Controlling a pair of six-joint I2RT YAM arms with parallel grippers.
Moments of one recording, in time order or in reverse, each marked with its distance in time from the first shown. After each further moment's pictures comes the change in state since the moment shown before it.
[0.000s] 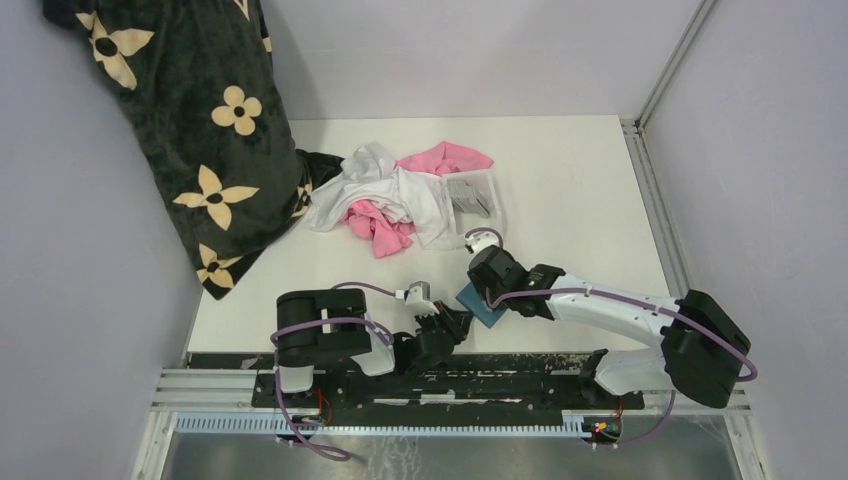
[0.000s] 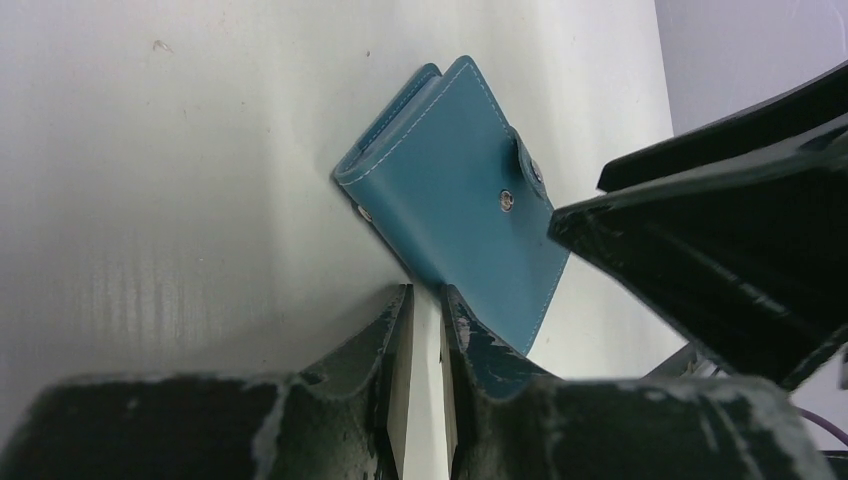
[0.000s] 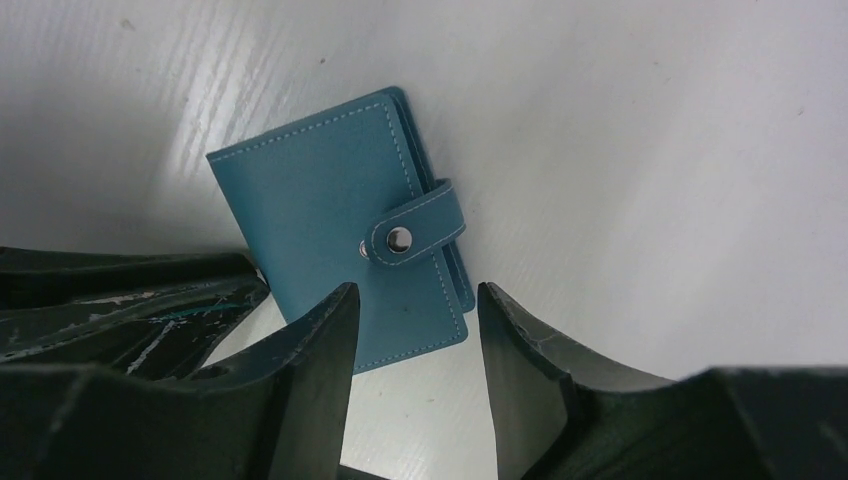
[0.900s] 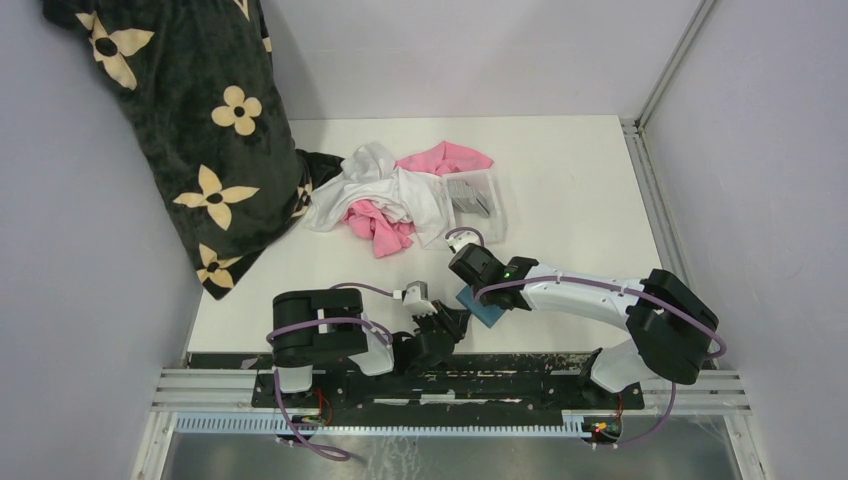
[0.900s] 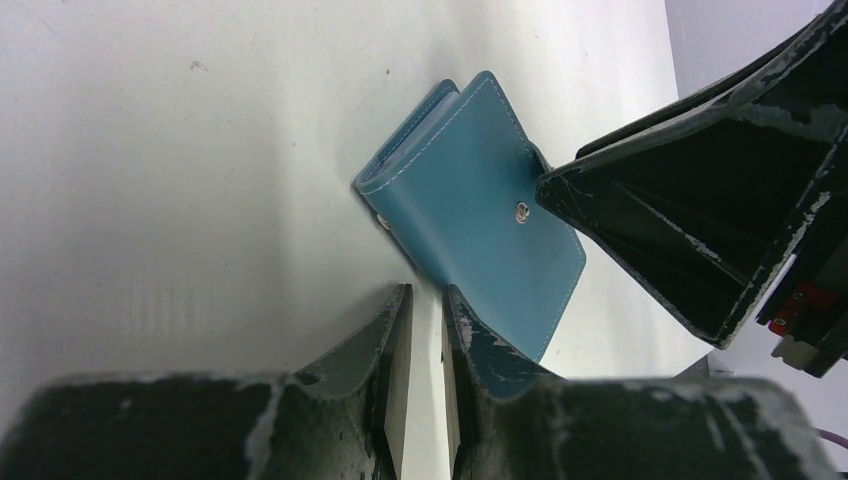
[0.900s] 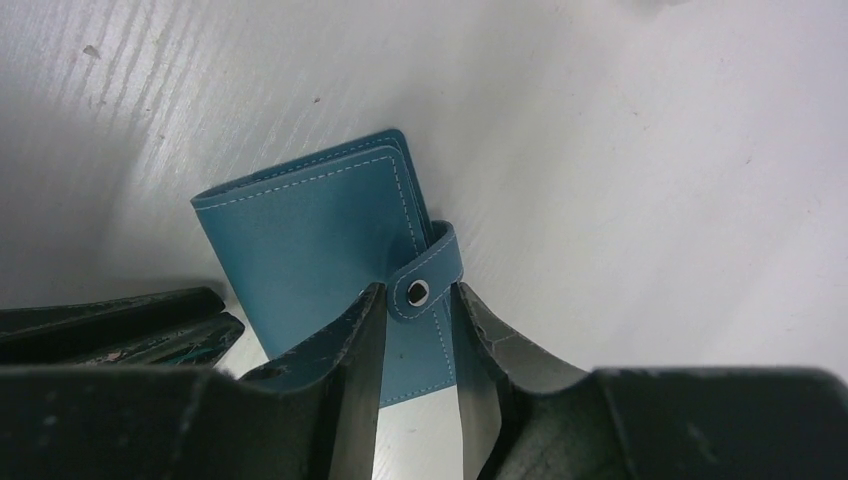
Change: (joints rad) left arm -0.002 -0.021 0.003 -0.056 -0.039 -0.017; right arm 0.048 0.192 0.115 -0.038 0.099 -0.063
